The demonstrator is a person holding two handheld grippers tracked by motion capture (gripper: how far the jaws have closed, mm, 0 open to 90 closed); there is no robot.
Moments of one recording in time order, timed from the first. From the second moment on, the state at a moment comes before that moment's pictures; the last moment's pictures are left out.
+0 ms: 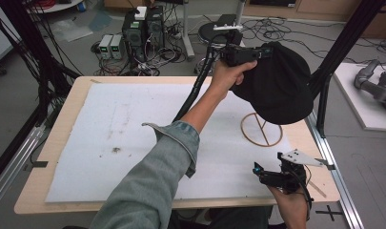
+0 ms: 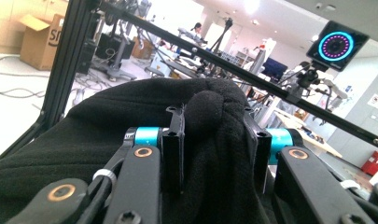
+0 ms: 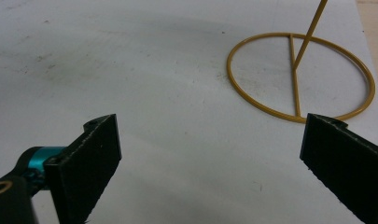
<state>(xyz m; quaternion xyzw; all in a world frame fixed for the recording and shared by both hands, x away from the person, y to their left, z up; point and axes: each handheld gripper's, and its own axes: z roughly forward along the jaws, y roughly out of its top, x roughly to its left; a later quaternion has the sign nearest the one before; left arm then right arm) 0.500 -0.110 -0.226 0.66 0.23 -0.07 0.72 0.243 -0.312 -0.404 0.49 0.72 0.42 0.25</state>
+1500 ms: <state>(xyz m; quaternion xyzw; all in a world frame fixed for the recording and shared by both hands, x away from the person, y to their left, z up) 0.504 -0.147 -0.267 0.70 0.23 -0.07 0.67 0.244 -0.311 -0.406 0.49 0.72 0.42 0.25</state>
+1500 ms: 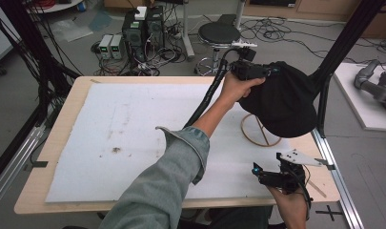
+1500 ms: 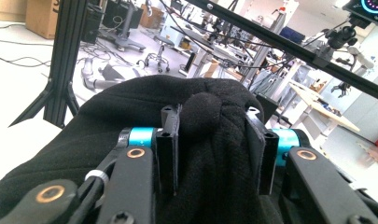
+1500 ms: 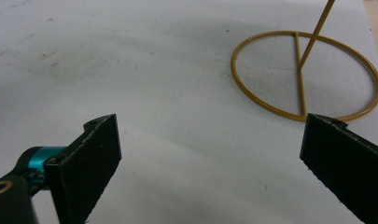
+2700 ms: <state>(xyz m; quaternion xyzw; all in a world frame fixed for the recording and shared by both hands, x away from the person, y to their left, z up) 0.503 -0.142 -0.269 0.71 0.23 -0.05 0.66 0.246 -0.308 -0.409 0.49 0.73 0.42 0.25</state>
